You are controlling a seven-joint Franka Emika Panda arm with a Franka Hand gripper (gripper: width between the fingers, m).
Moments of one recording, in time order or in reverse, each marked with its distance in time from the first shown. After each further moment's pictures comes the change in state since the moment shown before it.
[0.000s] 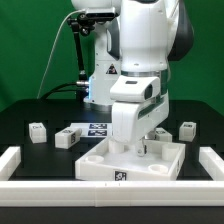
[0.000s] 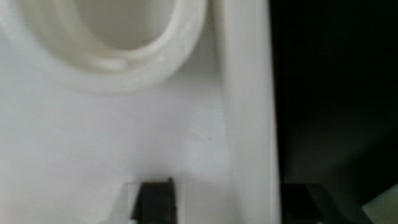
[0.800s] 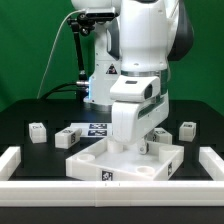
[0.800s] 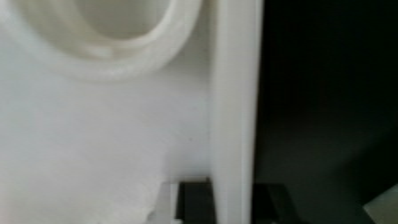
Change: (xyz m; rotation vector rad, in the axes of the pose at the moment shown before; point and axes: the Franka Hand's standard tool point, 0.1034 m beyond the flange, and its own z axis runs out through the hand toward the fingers) arm 0.000 0.001 0.000 -0.003 0.002 -0.001
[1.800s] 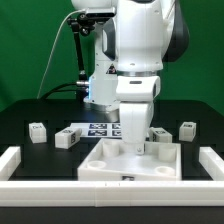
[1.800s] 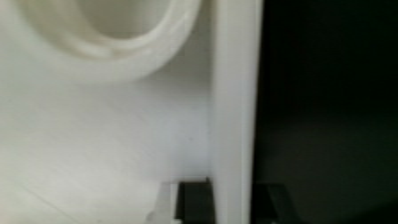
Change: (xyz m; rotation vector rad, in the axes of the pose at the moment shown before) arm -0.005 0.007 0.000 -0.027 -0.004 -0.377
